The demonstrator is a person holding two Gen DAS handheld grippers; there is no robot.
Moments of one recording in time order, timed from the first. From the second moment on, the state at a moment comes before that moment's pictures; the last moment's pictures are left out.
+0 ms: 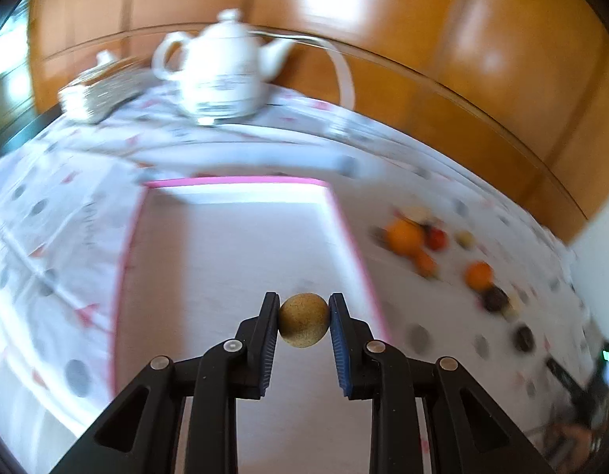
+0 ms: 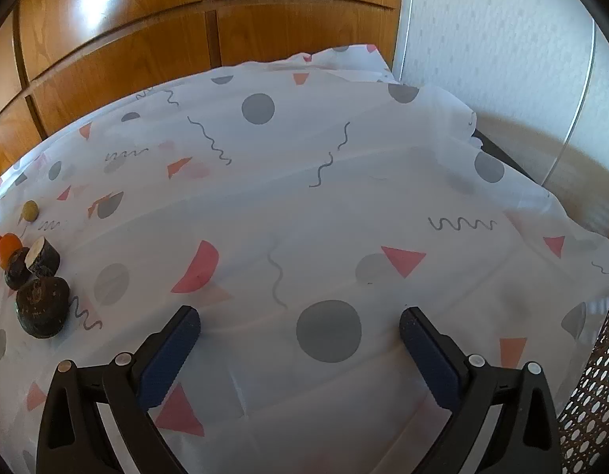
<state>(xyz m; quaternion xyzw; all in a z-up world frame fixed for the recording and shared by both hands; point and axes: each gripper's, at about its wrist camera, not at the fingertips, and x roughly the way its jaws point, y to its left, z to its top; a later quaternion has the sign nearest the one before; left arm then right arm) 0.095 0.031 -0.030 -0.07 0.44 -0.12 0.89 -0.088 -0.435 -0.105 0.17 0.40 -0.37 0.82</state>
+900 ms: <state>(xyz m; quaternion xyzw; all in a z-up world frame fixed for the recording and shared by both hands) 0.114 0.080 -0.060 -0.09 0.44 -0.03 0.90 -0.010 -0.343 -0.039 0.06 0.40 -0.21 0.89</state>
